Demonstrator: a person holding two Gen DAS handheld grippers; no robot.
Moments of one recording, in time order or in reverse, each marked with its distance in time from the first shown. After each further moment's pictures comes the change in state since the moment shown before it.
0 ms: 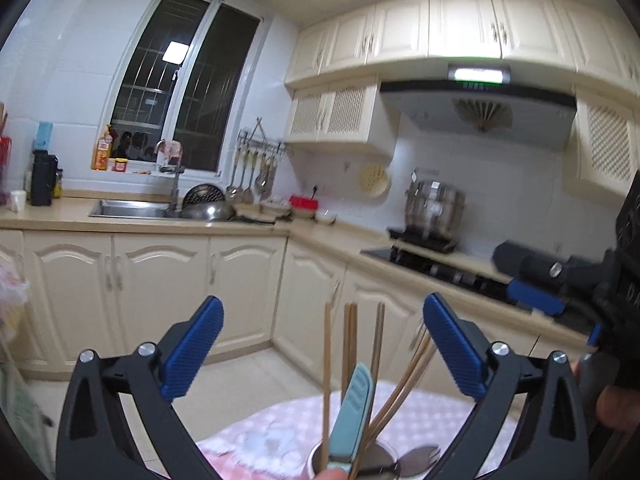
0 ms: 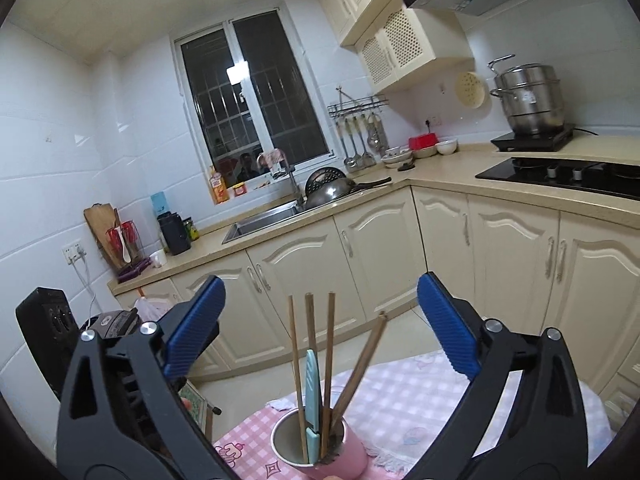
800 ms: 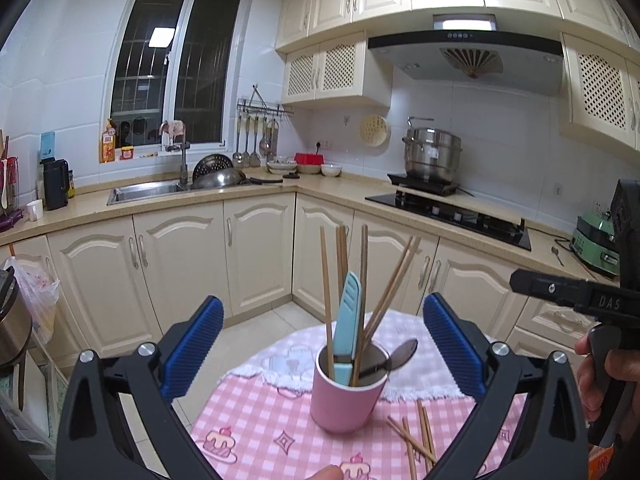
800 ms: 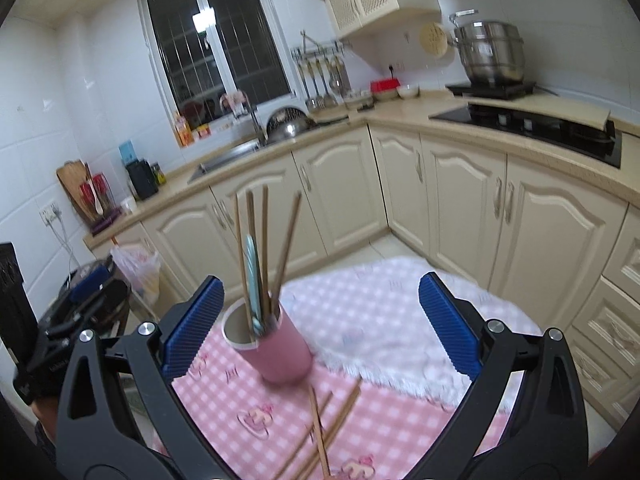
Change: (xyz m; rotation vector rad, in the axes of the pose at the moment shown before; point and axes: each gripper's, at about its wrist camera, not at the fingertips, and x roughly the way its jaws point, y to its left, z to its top) left arm -0.069 -0.014 -0.017 0.093 0.164 0.035; right arm -0.057 -0.034 -0.040 0.000 0.246 -0.139
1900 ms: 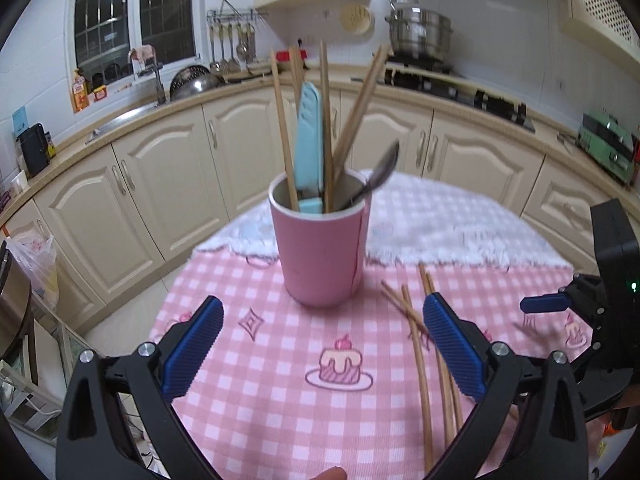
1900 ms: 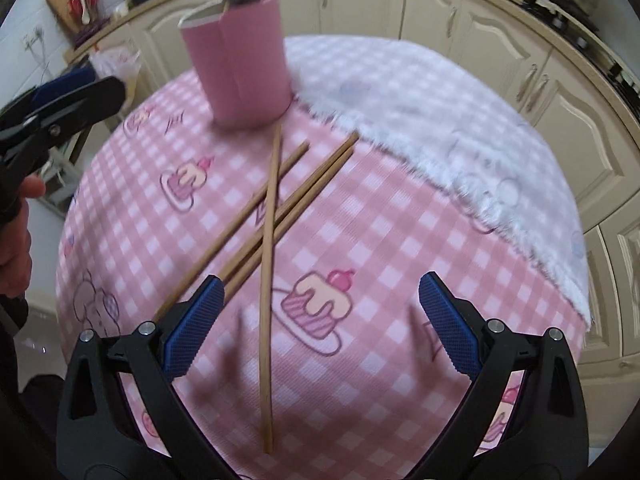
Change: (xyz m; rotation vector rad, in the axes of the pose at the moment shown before) left arm 0.047 -0.038 -0.101 0.108 0.390 0.010; right arm 0.061 -0.003 -0.159 -0.286 0.601 -0.080
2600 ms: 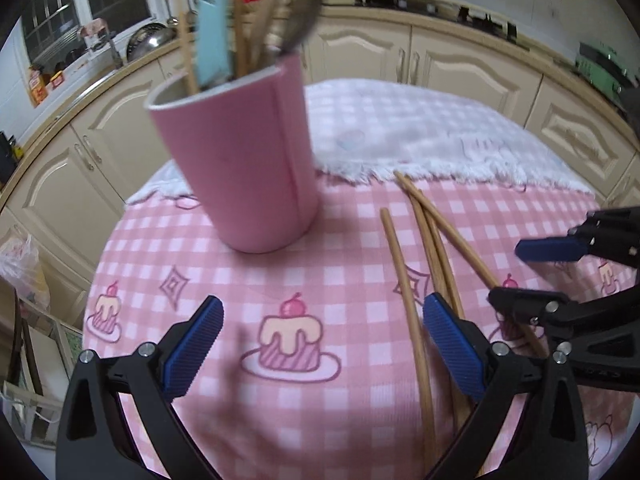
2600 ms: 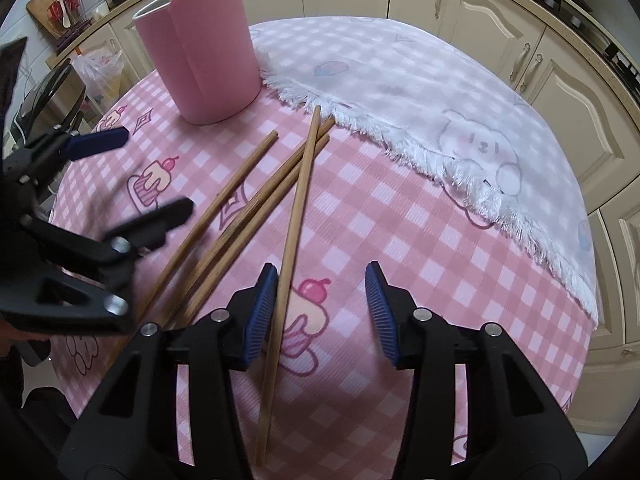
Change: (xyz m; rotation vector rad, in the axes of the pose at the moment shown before) left arm 0.080 -0.042 -0.023 0.119 0.240 -0.033; right arm 0.019 -0.020 0.008 0.068 0.035 -0.011
